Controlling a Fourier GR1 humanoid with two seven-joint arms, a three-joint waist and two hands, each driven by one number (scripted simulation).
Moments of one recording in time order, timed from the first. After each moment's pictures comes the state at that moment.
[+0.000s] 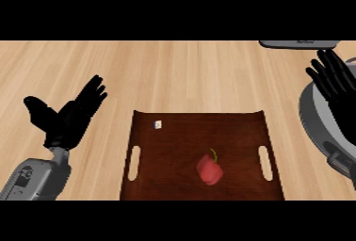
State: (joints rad) left arm -0.24 0.35 -0.16 -1.46 0.37 0.09 0.19; right arm -0.22 -0.48 -0.03 -1.69 -0.38 0.06 0.12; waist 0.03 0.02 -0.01
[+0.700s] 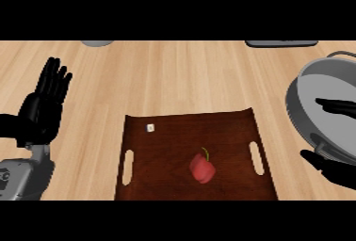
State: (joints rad) left arm -0.23 0.35 -0.03 -1.54 0.29 0.22 0.02; right arm 0.04 -0.60 -0.03 -1.96 0.05 0.01 -0.15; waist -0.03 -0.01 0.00
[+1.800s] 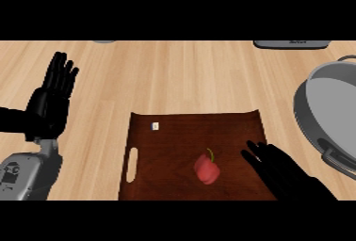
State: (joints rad) left arm -0.28 0.30 -0.02 -1.52 0.25 0.21 0.01; right arm 0.13 -0.51 0.50 -2.29 0.77 0.23 0.43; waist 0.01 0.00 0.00
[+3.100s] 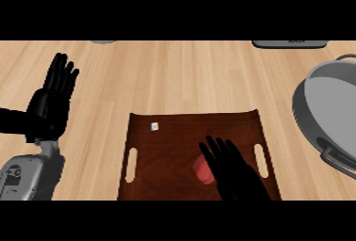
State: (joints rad) left arm -0.27 0.23 0.04 -1.55 0.17 0.16 0.05; right arm 0.03 -0.20 0.69 -1.95 1.10 0.25 0.53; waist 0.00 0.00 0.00
